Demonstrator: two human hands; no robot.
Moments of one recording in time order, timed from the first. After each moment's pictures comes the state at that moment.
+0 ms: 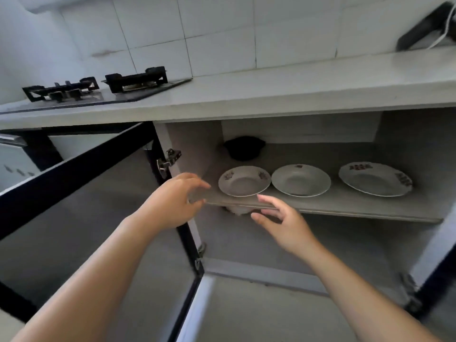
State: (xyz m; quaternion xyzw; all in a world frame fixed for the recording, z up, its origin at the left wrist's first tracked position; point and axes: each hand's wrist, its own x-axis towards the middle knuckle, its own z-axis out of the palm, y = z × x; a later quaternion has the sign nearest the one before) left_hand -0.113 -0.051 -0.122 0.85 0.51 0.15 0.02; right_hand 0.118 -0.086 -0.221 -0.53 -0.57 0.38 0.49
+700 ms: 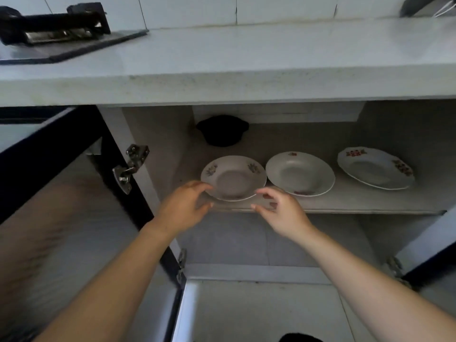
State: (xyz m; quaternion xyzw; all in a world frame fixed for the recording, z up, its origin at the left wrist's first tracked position) left_hand -0.117 0.134 -0.229 0.87 0.44 0.16 0.13; right_hand 0.109 0.056 -0.261 -0.65 -0.62 0.21 0.38
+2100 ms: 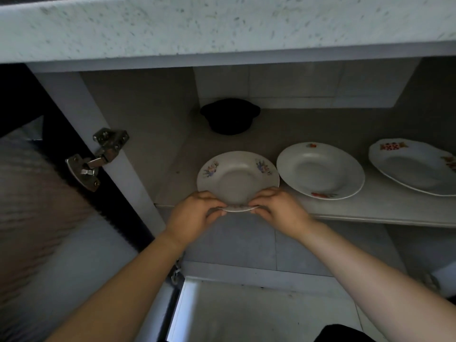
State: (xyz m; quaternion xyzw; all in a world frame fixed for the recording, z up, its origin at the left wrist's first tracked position) left_hand -0.085 0.177 -0.327 0.87 0.42 0.21 0.14; right_hand 0.144 0.131 -0.326 -0.53 -0.81 0.09 0.25
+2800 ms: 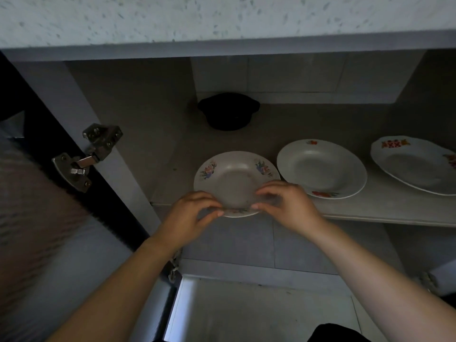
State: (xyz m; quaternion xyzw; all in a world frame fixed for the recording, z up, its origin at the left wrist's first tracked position) left_hand -0.095 0.173 -0.330 0.86 0.38 0.27 0.19; right_hand 0.147 0.123 -0.309 -0.60 -0.71 0.17 0.34
